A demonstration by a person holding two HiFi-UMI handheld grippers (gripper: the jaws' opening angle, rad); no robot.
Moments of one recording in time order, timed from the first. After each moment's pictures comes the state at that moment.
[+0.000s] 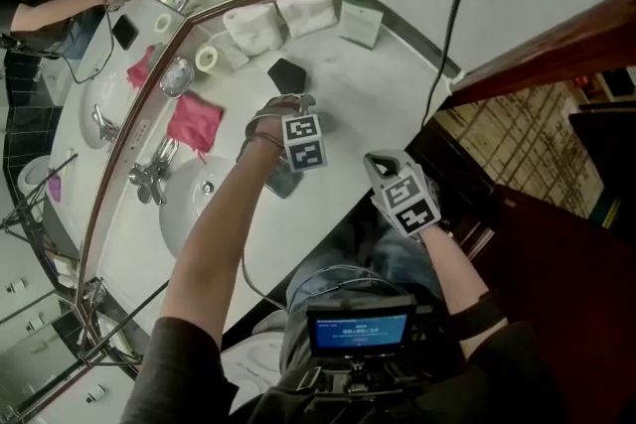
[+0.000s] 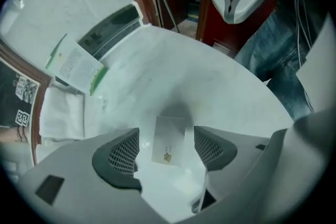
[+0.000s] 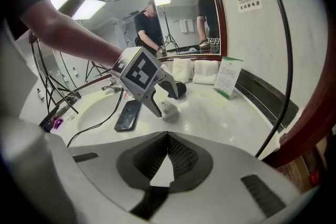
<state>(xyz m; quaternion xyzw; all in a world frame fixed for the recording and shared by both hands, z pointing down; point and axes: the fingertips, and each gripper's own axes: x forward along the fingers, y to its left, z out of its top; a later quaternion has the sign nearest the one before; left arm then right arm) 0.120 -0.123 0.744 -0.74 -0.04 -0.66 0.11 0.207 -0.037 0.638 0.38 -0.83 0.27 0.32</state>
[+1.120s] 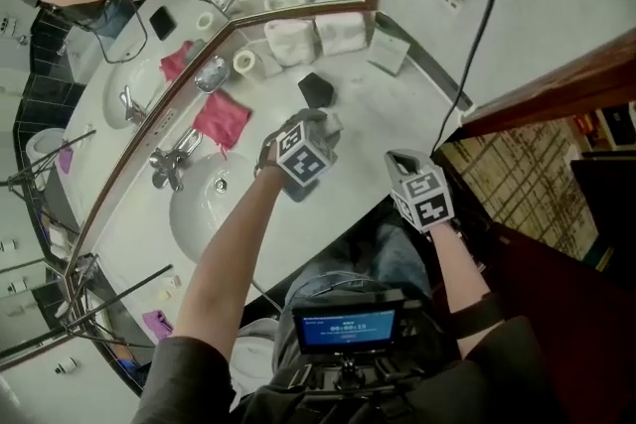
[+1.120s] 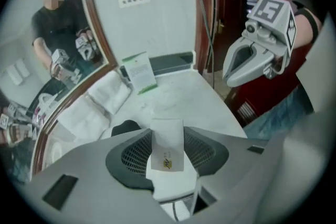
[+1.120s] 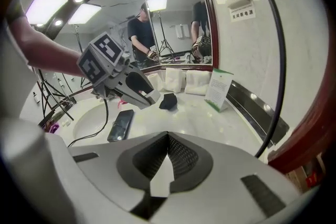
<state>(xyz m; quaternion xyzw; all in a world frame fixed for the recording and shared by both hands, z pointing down) 0.129 -0.132 0.646 -0.84 0.19 -0.50 -0.09 0.232 -0.072 0.615 0.40 -0.82 0.27 0.30</state>
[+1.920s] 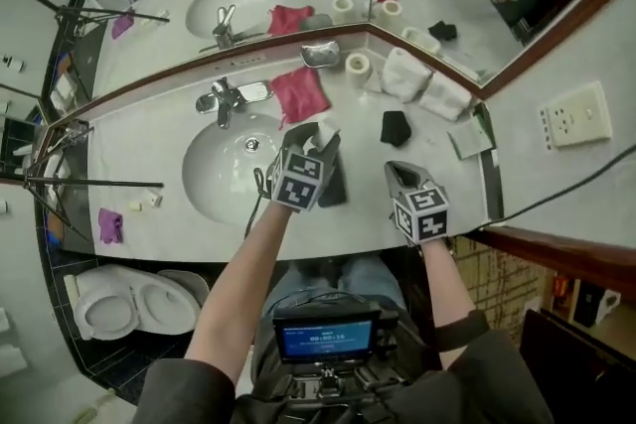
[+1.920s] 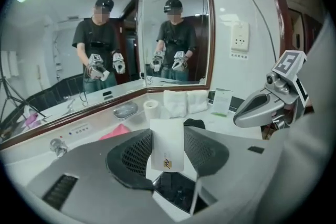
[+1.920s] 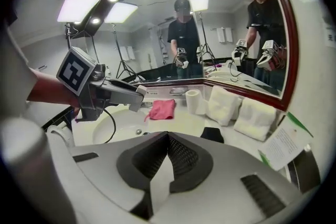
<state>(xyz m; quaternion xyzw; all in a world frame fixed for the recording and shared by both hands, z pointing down) -0.044 -0.132 0.530 -0.73 0.60 -0.25 -0.22 0.092 -0.135 0.562 0.22 -0.91 0.18 0.30</state>
